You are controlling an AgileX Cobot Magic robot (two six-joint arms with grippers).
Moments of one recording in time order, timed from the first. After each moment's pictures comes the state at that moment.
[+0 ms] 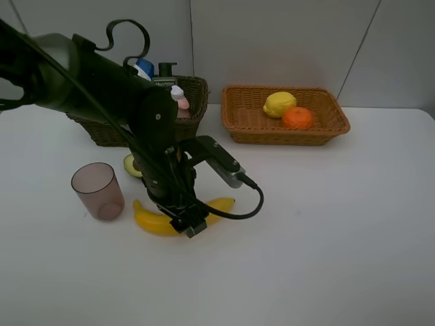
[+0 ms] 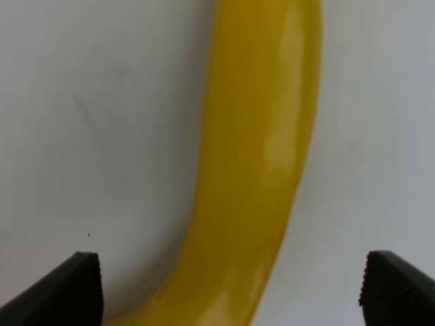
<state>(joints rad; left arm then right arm) -0.77 1.94 -1.07 -0.12 0.65 0.19 0.03 0.00 -0.52 -0.01 1.03 0.03</state>
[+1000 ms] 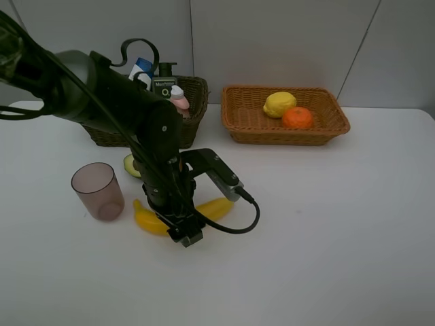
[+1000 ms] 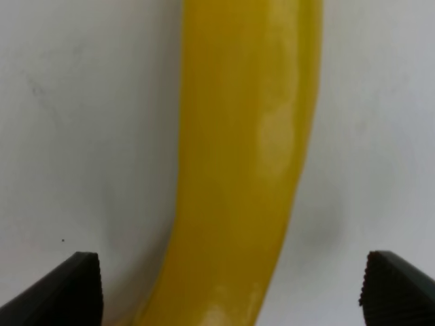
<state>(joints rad) -0.77 1.99 -1.07 -0.12 0.66 0.25 0.03 0.00 -0.52 -0.01 1.03 0.03</state>
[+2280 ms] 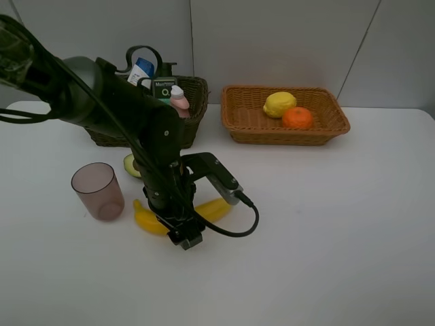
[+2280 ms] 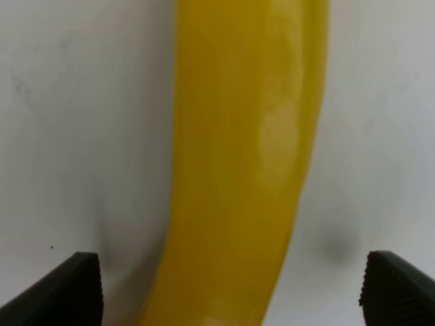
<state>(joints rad) -0.77 2.01 -1.07 -0.13 0.65 0.25 0.03 0.00 -0.52 -0.01 1.03 0.03</state>
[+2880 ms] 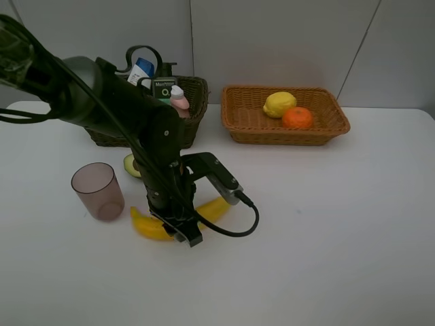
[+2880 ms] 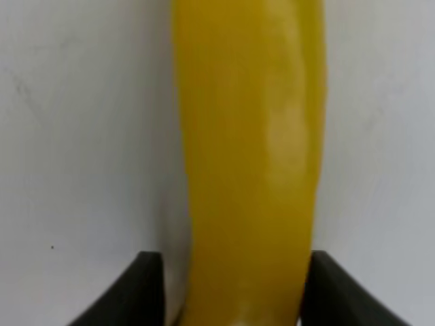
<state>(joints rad) -0.77 2.01 -1.07 -0.13 0.65 0.25 0.03 0.00 -0.52 -0.01 1.03 0.03</state>
